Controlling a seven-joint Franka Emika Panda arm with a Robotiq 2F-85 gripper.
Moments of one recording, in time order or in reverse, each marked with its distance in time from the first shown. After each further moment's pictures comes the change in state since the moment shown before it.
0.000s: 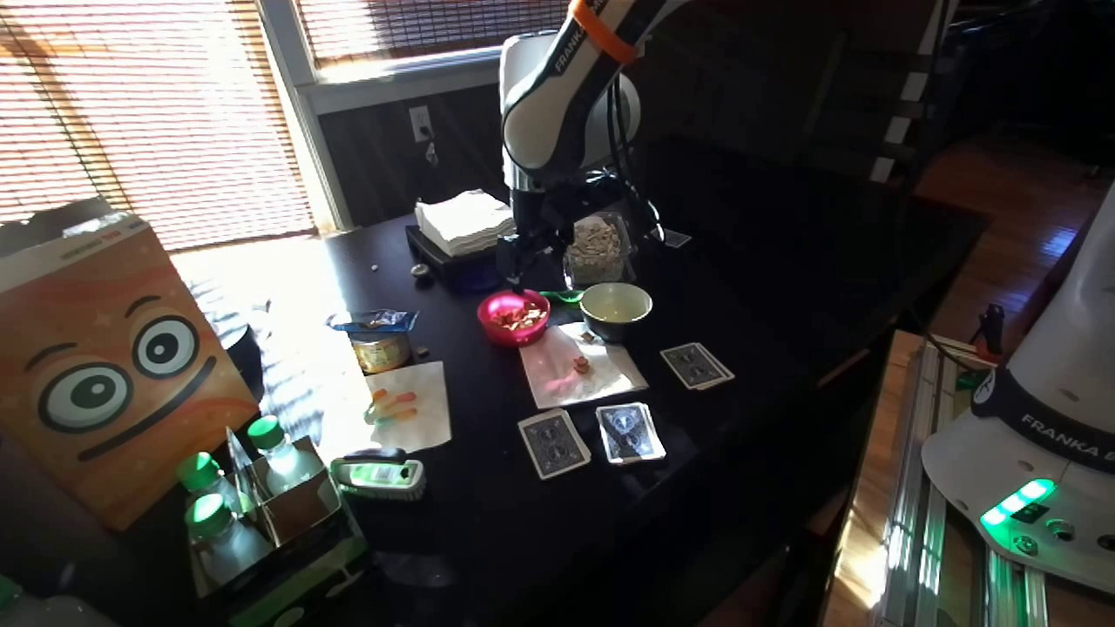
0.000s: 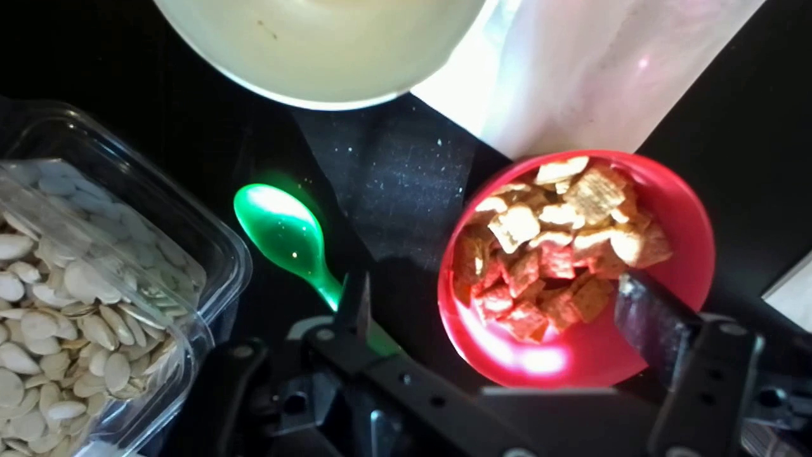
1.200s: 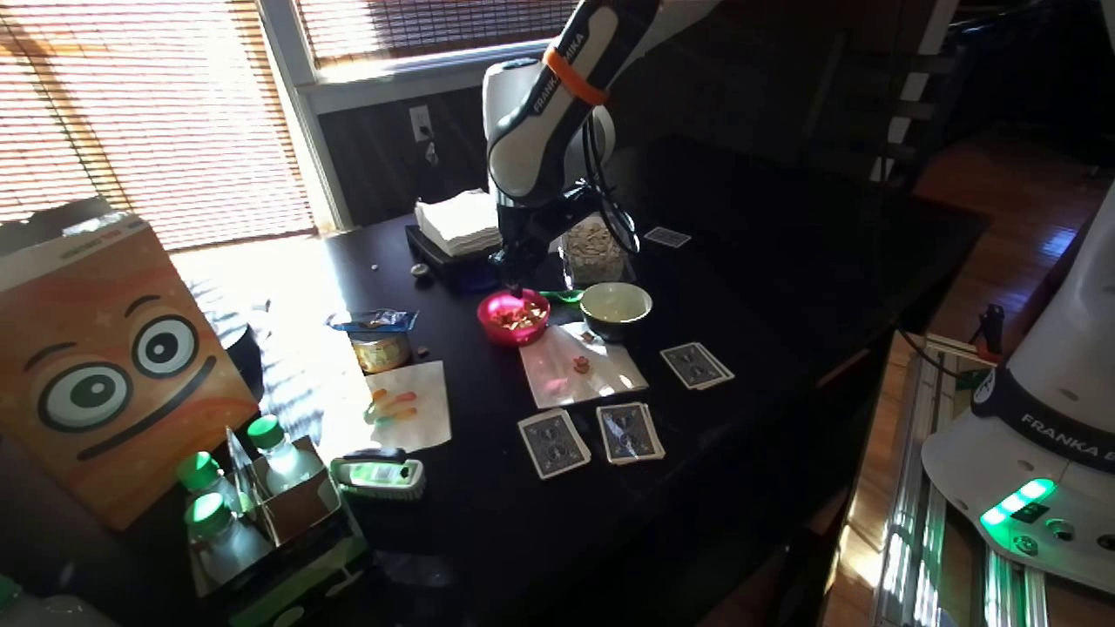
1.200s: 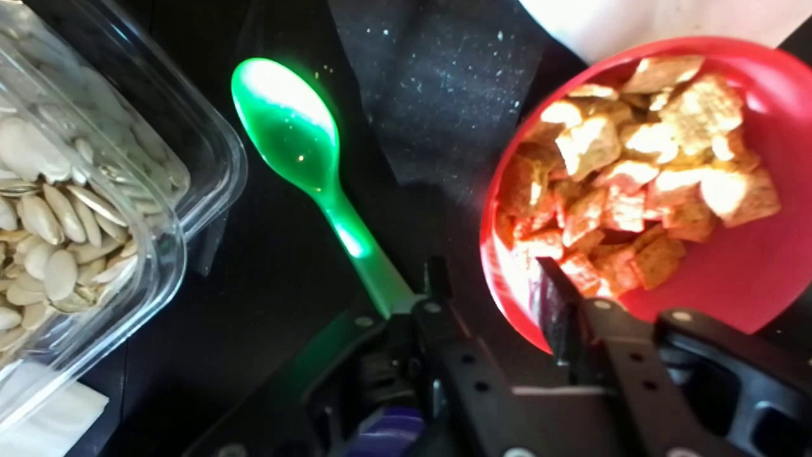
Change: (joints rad) arm 0.000 0.148 -0.011 0.153 -0.058 0.026 -0.060
